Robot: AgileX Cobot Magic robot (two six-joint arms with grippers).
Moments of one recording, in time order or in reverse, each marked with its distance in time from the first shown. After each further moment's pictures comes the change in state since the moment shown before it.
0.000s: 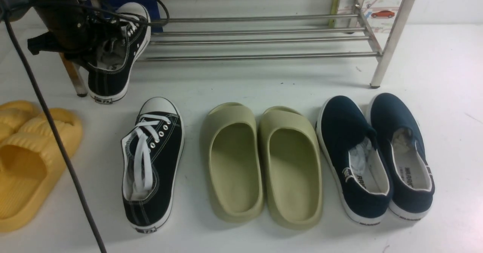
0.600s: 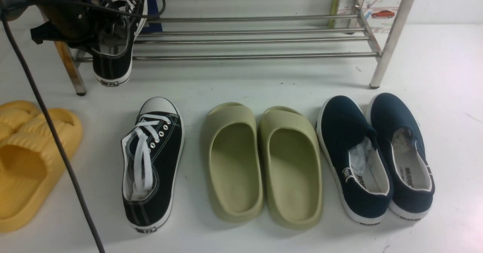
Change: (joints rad) right arm 0.000 0.000 0.000 0.000 0.000 0.000; left arm 0.005 0.000 -0.004 -0.016 -0.129 -0.015
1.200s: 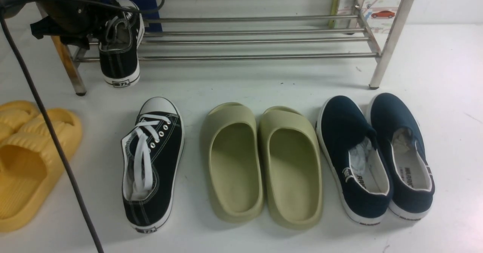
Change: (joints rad) right arm 0.000 0.000 0.000 0.000 0.000 0.000; left arm 0.001 -0.021 -0.003 -0.006 -0.020 -0.001
